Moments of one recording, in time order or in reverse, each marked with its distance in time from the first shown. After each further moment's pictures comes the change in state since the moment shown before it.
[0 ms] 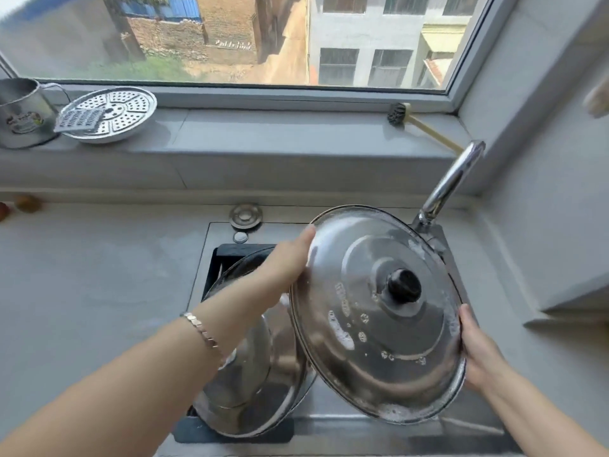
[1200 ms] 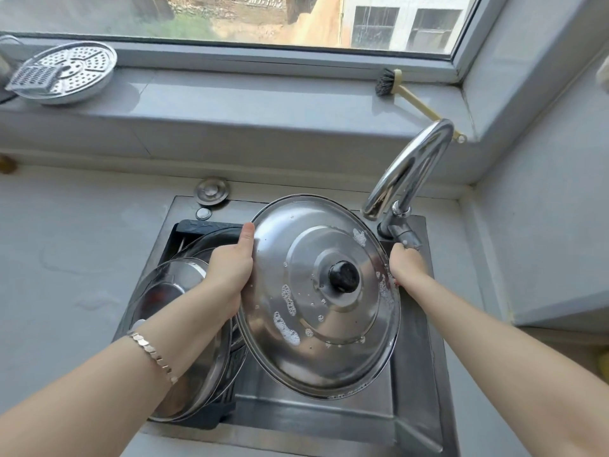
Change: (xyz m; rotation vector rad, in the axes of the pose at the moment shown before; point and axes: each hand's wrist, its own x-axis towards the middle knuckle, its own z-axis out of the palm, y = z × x) left_hand 0.017 -0.002 0.075 -0.298 0.473 -0.079; right_hand 0.113 -0.092 0.040 -1.047 0.116 -0.302
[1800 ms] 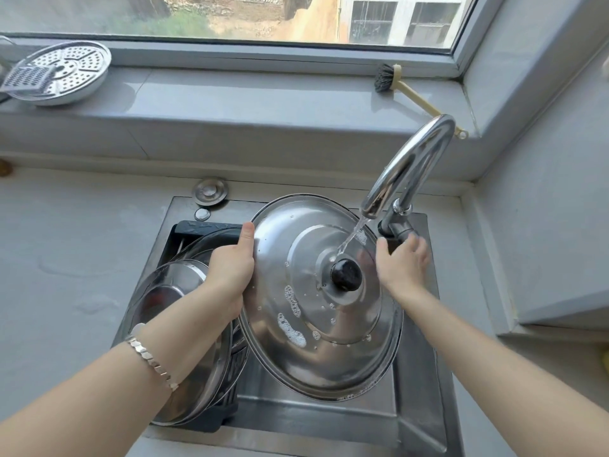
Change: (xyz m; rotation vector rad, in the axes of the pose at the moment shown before) left_hand -0.005 0.006 0.001 -0.002 -0.003 -0.024; right_hand -0.029 -0.001 0.012 -0.083 0.215 -0.201
